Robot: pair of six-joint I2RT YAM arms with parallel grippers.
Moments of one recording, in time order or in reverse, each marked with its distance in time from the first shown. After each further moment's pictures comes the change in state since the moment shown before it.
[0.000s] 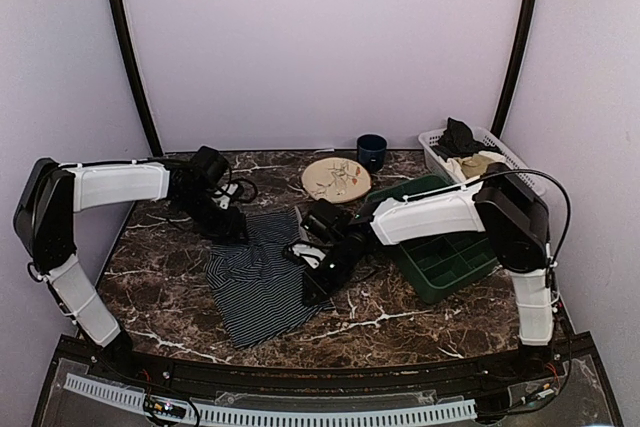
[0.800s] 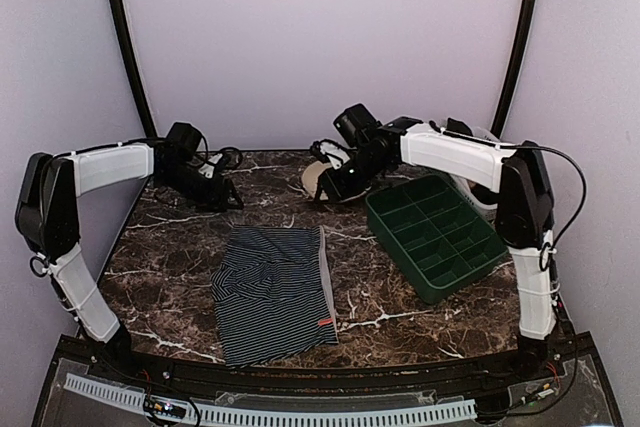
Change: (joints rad) left arm 0.200 0.034 0.125 0.033 0.280 0.094; right arm -0.271 -0.006 0.433 -0.204 0.143 -0.103
